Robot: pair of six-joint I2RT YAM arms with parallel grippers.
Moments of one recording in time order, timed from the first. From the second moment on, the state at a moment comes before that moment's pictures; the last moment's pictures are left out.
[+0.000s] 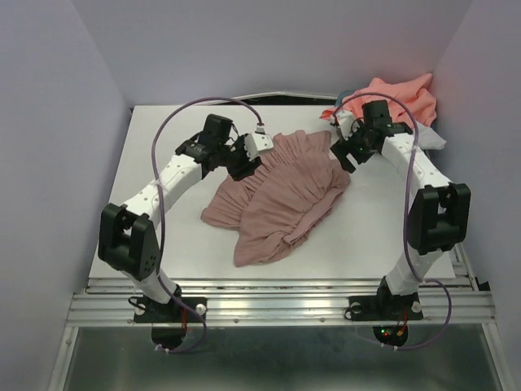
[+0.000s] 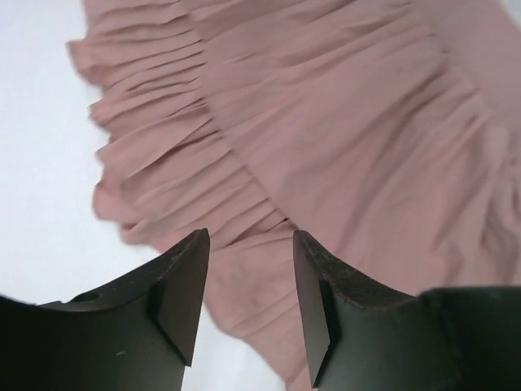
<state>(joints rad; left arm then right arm) -0.50 1.58 1.33 -0.54 0.46 0.70 0.12 1.76 1.47 -0.73 -0.19 -0.66</state>
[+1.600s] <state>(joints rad) -0.37 1.23 0.99 -0.65 0.42 0.87 0.45 2.03 1.77 -0.57 -0.34 -0.50</state>
